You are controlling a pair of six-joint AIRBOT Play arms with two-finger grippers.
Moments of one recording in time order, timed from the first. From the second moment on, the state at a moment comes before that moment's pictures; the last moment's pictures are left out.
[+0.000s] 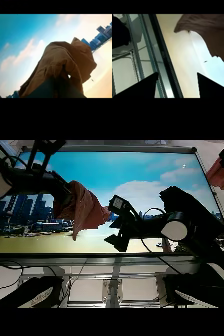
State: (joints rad) left arm -0.44 -1.04 1.56 1.57 -1.28 -1.19; right arm 0.78 -0.97 1.08 -1.06 0.94 1.04
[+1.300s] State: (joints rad) left arm -0.61 -1.06 1.56 1.88 -1.21 -1.41; right arm 0.91 -1.44 1.08 -1.35 0.56 1.71
